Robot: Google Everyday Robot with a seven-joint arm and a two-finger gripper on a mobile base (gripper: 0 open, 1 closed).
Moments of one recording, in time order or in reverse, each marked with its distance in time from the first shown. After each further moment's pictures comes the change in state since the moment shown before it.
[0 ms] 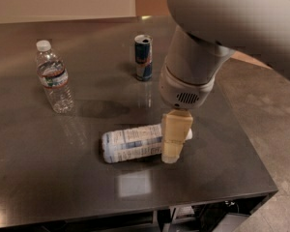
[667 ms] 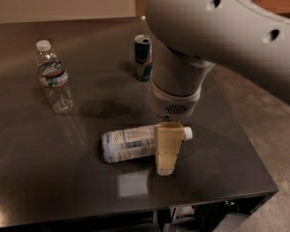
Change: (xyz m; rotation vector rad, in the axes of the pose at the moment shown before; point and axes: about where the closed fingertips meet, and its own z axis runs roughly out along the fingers) arm -0.015 0.020 0.017 -0.052 0.029 -0.094
